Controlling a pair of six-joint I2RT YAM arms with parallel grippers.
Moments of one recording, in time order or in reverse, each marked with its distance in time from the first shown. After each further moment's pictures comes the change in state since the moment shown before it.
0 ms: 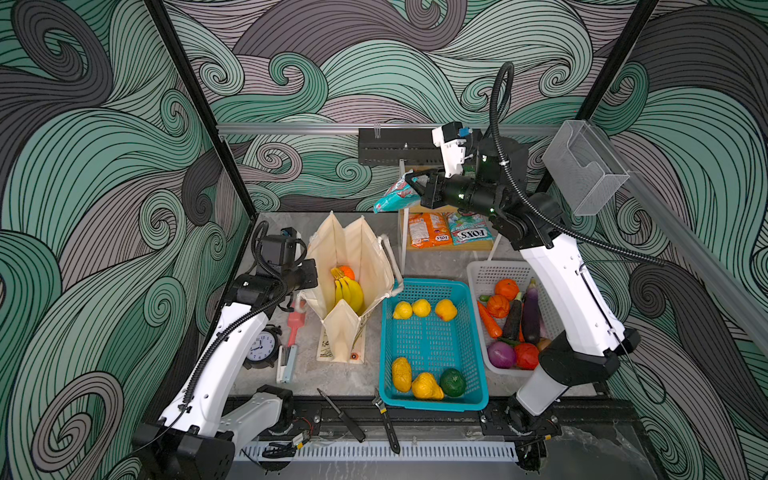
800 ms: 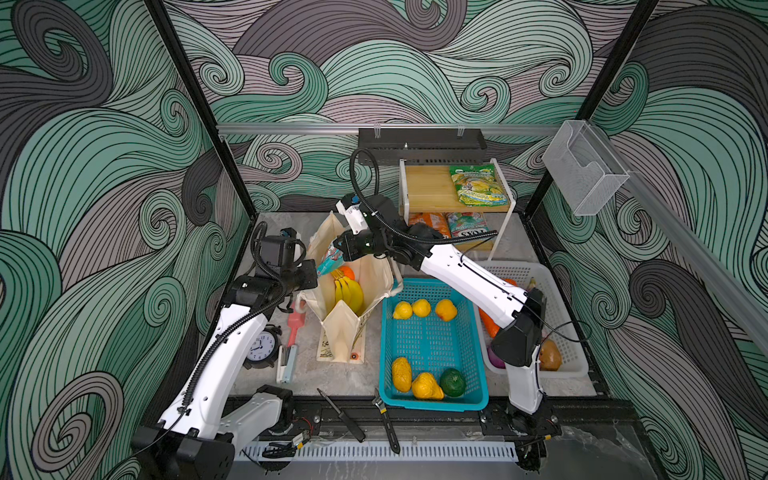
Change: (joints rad) left arm 0.004 -0.011 -0.006 0.002 0.016 0.000; right arm 0.230 0.334 -0.195 0.192 0.062 0.035
